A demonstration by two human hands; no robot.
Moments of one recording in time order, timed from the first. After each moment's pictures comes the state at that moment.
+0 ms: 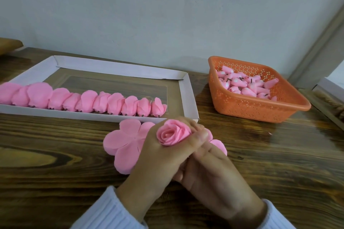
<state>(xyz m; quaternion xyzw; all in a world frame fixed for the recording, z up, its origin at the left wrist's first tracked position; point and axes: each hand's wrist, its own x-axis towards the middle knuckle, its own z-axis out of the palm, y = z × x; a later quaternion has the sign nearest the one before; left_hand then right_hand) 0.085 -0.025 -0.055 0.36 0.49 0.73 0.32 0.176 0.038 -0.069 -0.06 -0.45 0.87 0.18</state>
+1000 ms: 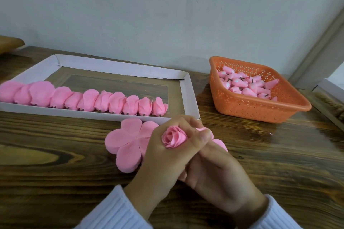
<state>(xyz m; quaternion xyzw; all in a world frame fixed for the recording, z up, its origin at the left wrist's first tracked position) 0.088 -0.023 -0.056 0.38 0.46 0.74 0.30 0.179 0.049 -0.067 -0.08 -0.44 0.88 0.14</state>
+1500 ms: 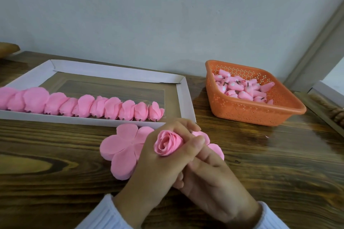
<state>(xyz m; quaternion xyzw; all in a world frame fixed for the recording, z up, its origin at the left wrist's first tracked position) 0.083 -0.027 -0.055 0.41 0.48 0.72 0.28 0.179 0.041 -0.070 -0.02 -0.44 0.88 0.17</state>
